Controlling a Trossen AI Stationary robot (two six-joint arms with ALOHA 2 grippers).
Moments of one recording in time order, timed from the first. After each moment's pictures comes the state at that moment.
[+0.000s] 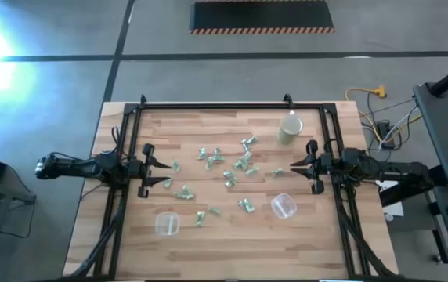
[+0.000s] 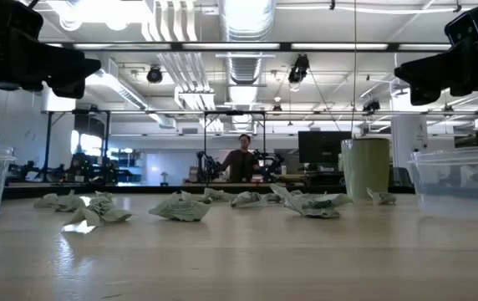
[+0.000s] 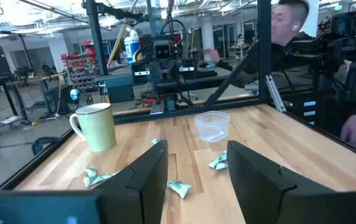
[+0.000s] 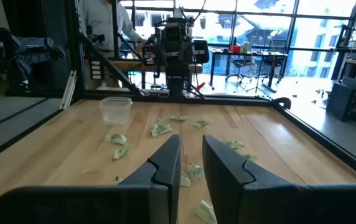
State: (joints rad) left arm -0.09 0.04 0.01 0.04 -0.02 0.12; right arm -0.05 0.02 0.01 0.02 -0.08 0.00
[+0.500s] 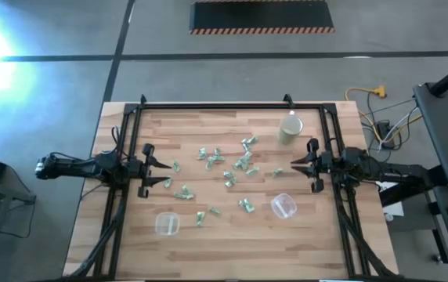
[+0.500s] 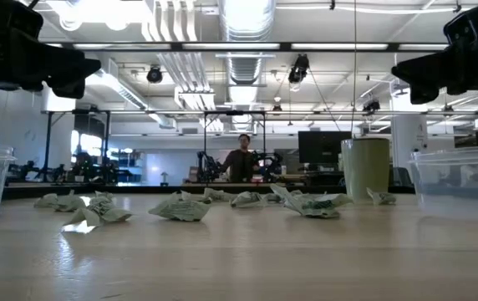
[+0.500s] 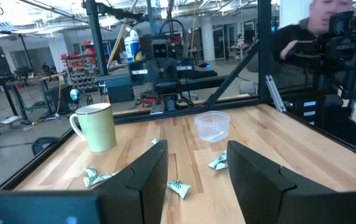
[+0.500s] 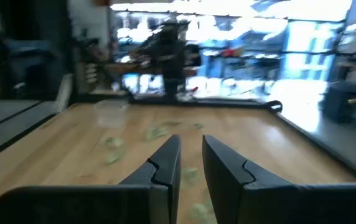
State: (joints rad) left arm -0.09 0.04 0.01 0.04 -0.02 0.12; right arm -0.13 0.00 0.01 0.04 -0.10 0.00
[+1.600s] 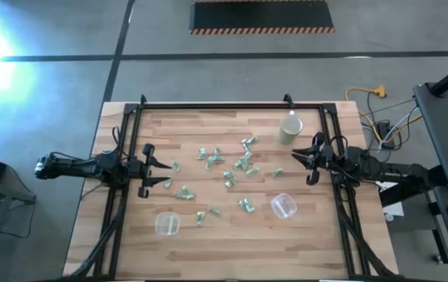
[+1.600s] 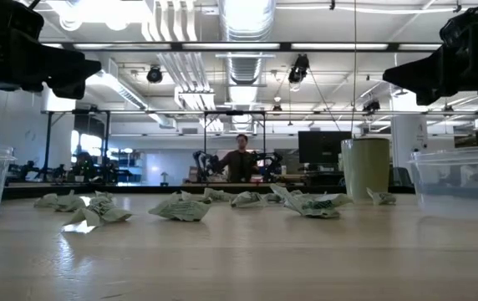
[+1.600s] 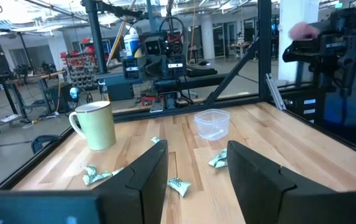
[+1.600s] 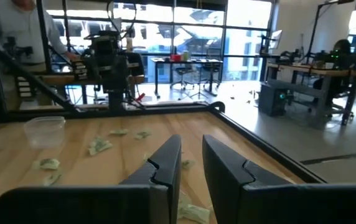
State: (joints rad) left arm -0.09 0.05 0.01 0.04 -0.02 0.12; right arm -0.08 0.00 0.01 0.06 0.16 0.00
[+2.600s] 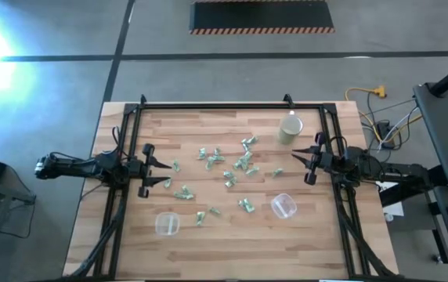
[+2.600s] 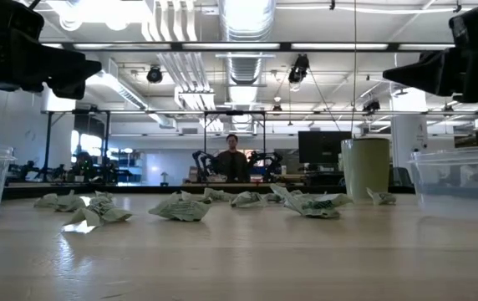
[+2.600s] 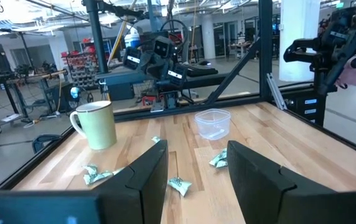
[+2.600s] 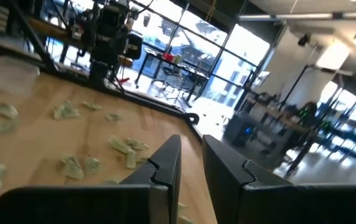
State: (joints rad) left arm -0.09 0.05 0.01 0.04 -0.02 0.12; right arm -0.08 0.00 0.01 0.06 0.16 -0.43
